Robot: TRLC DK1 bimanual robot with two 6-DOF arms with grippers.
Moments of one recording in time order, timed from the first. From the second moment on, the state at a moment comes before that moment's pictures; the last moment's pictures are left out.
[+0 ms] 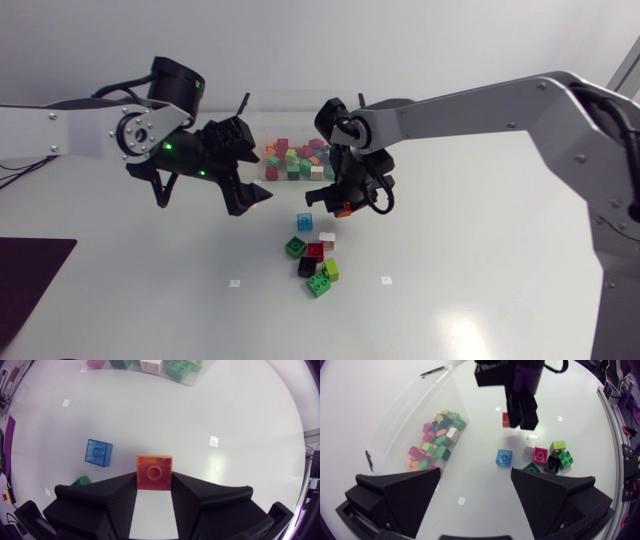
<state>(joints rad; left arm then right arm) -0.33 1.67 1.11 -0.31 0.33 0.85 0.56 2.13 1.56 -0.74 0.07 0.29</state>
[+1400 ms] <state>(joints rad) -0.51 2.19 1.51 -0.59 0.24 0.98 0.37 1.74 1.48 -0.64 0.03 0.20</state>
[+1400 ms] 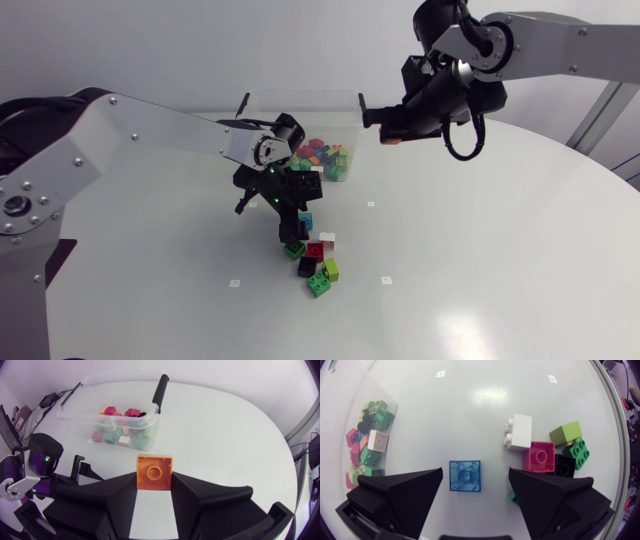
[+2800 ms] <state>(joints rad) -0.35 1.88 1.49 -0.58 0.32 0.90 0.44 2.28 2.20 -0.72 0.04 0.20</state>
